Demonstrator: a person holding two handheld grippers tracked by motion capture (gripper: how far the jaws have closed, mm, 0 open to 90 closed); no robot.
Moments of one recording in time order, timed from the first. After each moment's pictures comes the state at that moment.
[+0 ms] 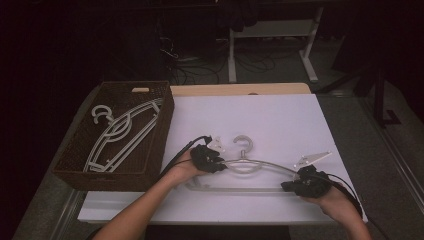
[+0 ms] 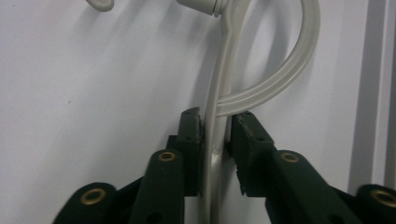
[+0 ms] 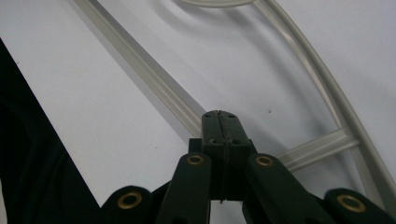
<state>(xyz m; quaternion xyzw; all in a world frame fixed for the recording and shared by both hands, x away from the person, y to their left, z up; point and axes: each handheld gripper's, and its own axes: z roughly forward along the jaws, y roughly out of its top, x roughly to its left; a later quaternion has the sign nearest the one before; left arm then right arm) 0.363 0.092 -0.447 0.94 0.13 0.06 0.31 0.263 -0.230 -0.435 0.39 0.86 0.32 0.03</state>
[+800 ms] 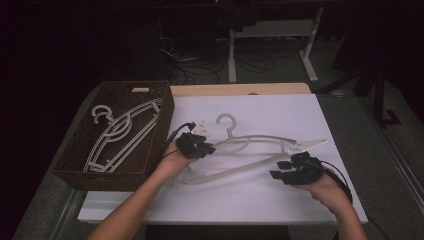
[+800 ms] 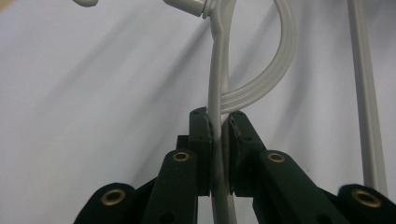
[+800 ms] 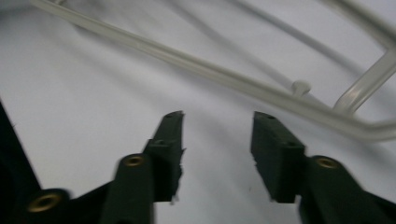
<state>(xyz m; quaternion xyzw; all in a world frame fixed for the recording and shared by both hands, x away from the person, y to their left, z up) 0.373 0.126 -0.398 0.91 0.22 0.11 0.34 0.287 -0.210 -0.409 0.38 0.85 0.36 0.08</state>
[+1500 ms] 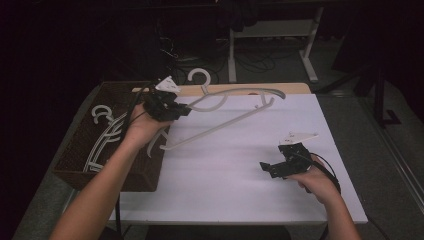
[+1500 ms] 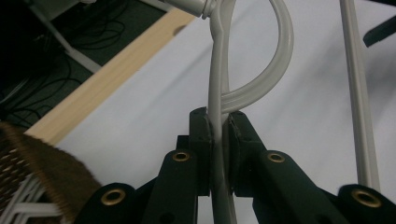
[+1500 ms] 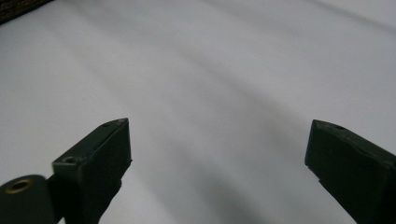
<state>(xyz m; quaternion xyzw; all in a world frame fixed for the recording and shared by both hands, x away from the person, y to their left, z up) 0.398 0.191 -0.278 0.87 0.26 0.18 0.37 0.312 -0.195 -0.418 0.40 0.82 0.39 0.14</state>
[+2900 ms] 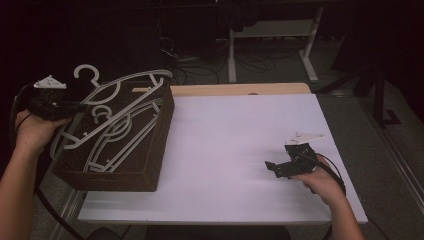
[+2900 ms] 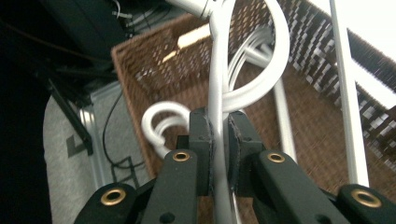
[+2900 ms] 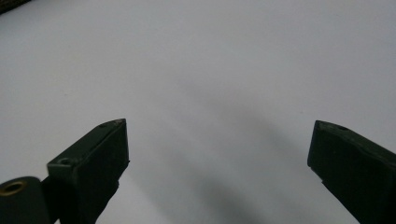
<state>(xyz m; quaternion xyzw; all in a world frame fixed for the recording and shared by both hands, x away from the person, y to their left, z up) 0.386 0.440 -0.272 0.81 0.44 0.28 0.28 0.309 -0.207 -0.417 0.41 0.81 0.38 0.15</state>
